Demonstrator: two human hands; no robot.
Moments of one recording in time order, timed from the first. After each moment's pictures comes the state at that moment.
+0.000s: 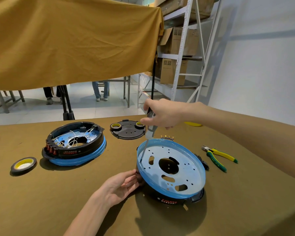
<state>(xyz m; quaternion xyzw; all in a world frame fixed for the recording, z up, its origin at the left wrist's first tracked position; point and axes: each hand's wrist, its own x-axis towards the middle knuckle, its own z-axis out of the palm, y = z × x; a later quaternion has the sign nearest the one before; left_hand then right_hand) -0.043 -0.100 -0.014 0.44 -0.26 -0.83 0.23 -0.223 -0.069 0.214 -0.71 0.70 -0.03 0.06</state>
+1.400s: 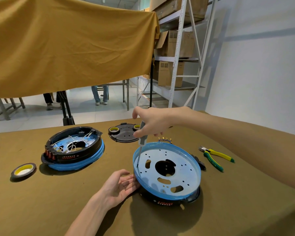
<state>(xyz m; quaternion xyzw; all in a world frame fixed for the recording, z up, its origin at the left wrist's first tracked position) -0.044 -0.099 -0.013 0.40 -0.25 -0.85 0.23 -0.208 -0.065 0.211 -0.72 0.68 -0.01 0.11</state>
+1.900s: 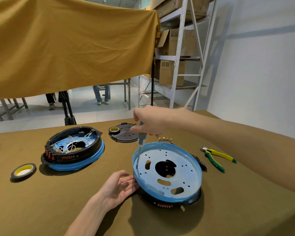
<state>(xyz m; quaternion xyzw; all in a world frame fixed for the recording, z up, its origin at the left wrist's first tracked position) -0.043 -0.098 -0.012 0.40 -0.27 -0.85 0.23 -0.209 -0.067 0.207 -0.74 0.67 -0.01 0.04</state>
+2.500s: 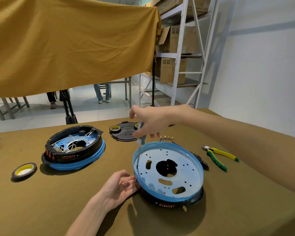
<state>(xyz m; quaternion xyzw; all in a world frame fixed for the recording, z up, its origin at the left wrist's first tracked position) -0.044 -0.100 -0.015 0.41 -0.27 -0.84 0.22 -0.210 -0.069 0.210 -0.74 0.66 -0.02 0.14</state>
